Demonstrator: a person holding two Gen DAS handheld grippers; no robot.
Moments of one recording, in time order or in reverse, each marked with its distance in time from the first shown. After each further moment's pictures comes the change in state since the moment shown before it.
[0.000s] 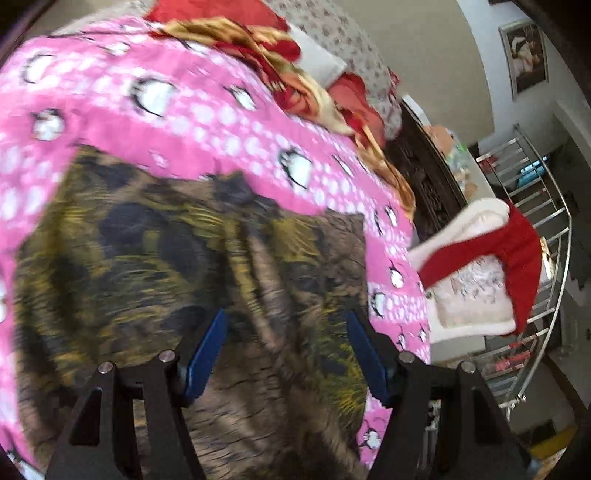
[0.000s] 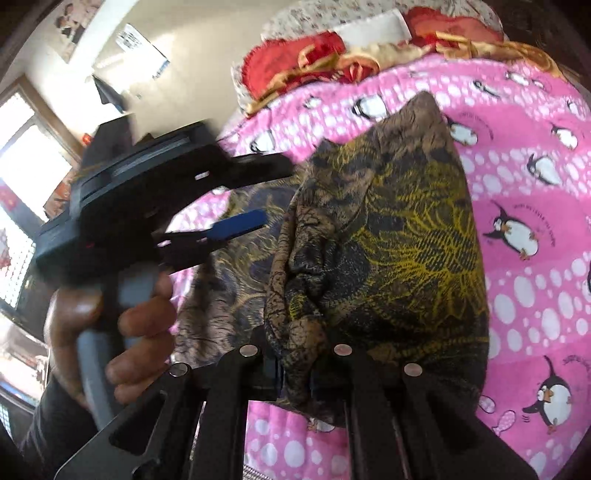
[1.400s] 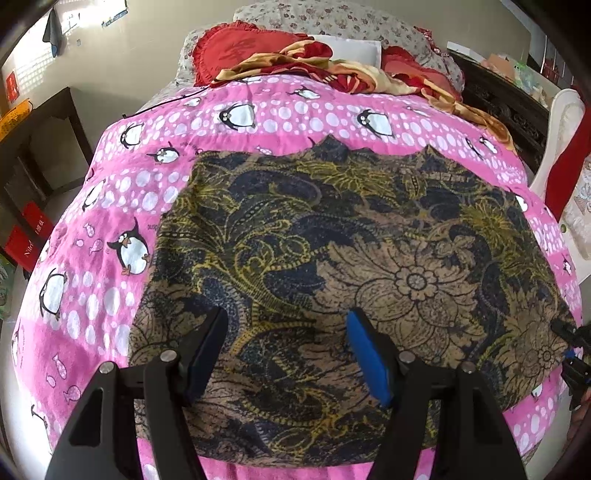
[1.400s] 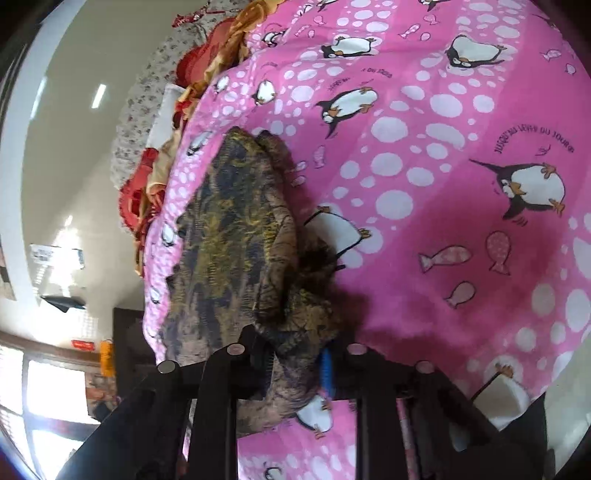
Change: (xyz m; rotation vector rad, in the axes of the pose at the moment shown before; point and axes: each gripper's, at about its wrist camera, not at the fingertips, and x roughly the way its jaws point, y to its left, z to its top) left arm -0.017 -0.010 -0.097 0.275 -0.151 0.653; right arm -0.091 -0.233 -0.027 0.784 -0.140 -0.032
